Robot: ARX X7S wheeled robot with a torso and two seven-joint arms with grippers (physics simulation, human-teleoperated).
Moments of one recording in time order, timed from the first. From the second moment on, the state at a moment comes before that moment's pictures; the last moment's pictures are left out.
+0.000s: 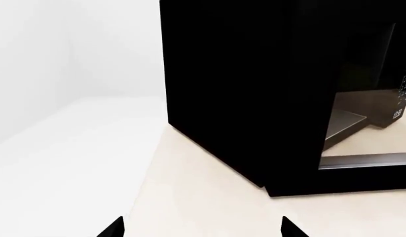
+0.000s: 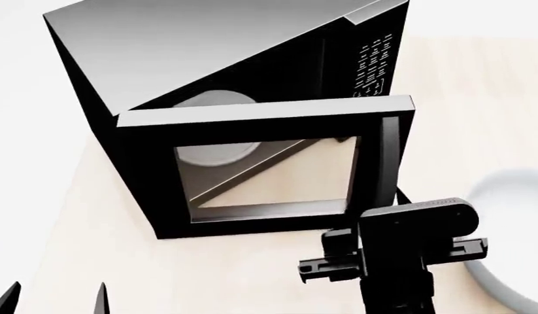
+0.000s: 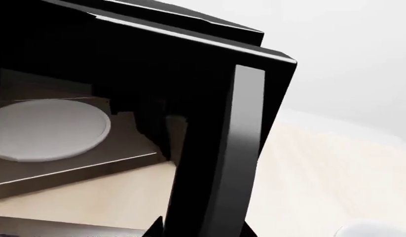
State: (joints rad) left arm 0.03 -0.30 0.28 0.20 -0.24 0.02 -0.35; right arm 0.43 0.37 -0.31 -0.18 0.26 0.49 0.26
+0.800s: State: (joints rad) left arm 0.03 -0.31 0.30 0.21 -0.25 0.02 -0.36; right arm 0.41 0.40 -0.27 -0.24 0.42 0.44 0.21
